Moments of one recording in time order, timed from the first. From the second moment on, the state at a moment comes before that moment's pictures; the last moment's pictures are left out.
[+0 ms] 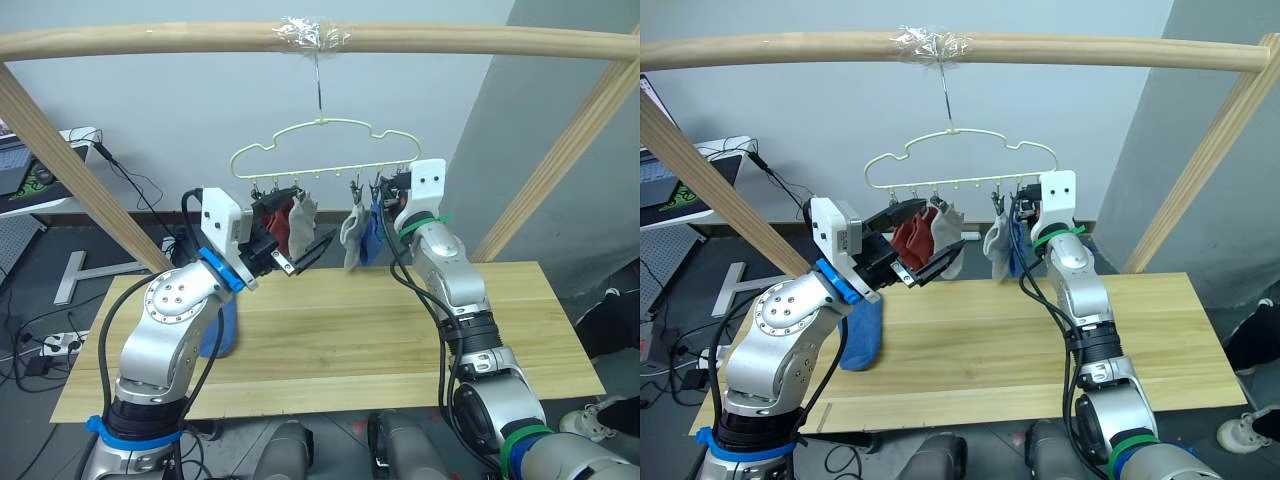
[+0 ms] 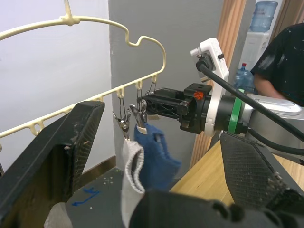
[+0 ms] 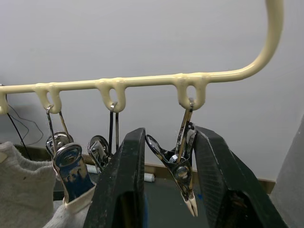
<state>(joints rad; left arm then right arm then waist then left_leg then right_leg) -0.31 0.46 0.03 -0.44 -0.33 0.34 -0.60 -0.73 -0.03 -0.01 0.29 0.09 0.25 0.06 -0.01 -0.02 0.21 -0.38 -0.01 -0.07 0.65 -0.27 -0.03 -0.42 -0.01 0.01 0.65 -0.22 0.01</state>
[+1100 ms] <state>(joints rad) -0.04 0.48 0.09 -0.15 -0.17 0.24 -0.46 -0.73 -0.21 -0.02 0.10 0.18 0.57 0.26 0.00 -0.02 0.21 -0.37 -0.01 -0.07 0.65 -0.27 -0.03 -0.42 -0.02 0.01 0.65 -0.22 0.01</state>
